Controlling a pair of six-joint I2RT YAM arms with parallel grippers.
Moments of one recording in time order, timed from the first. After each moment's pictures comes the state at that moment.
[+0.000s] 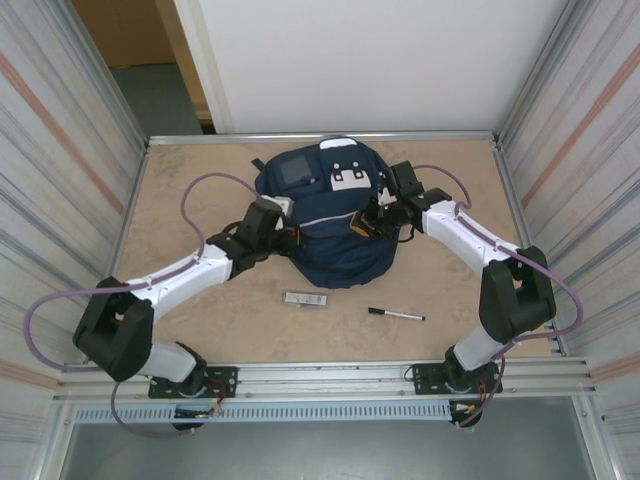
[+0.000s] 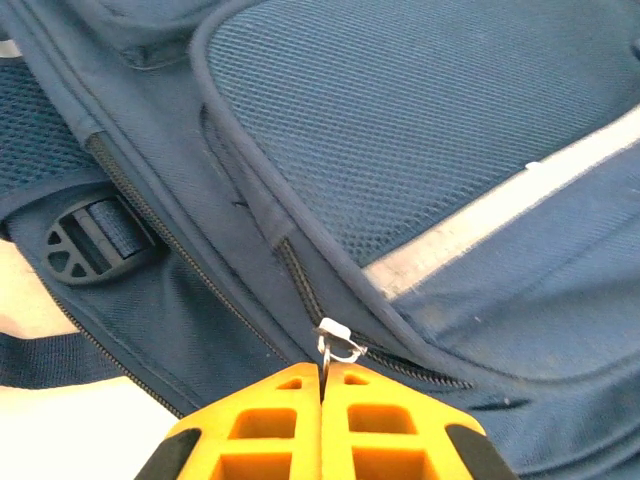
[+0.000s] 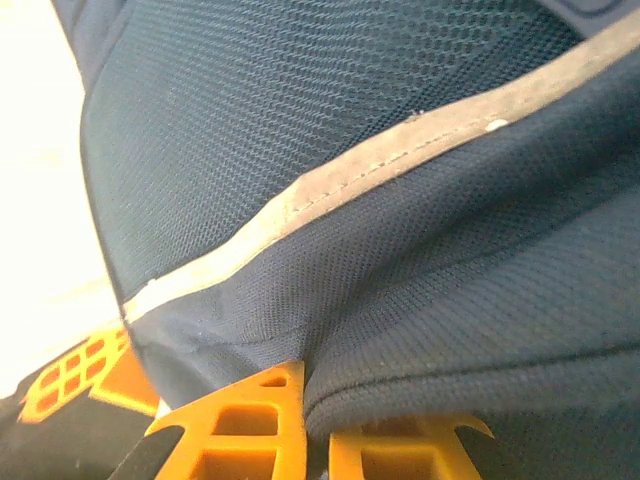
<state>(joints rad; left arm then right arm) -0.60 1.42 0.88 -0.22 -0.02 -0.39 0.41 1.59 1.19 -0.57 -0.47 0.91</state>
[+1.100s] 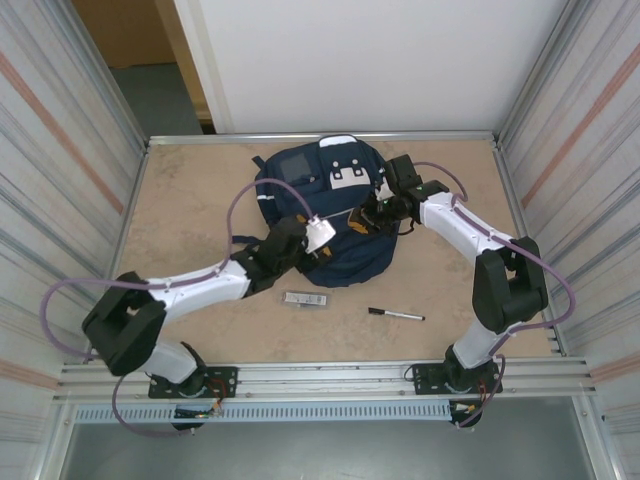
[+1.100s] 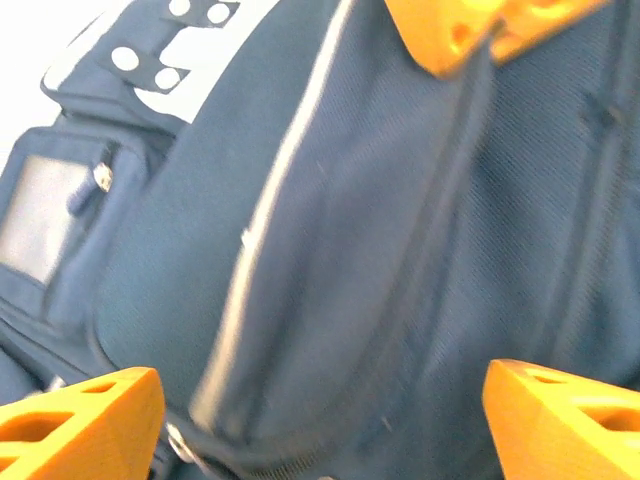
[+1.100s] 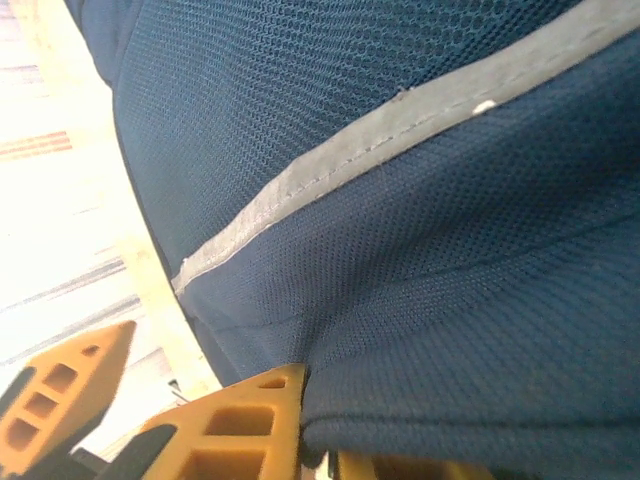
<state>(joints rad) -0.82 1.49 0.85 0.07 -0.26 0.39 0.39 1.66 1.27 -0.62 -0.54 0.92</state>
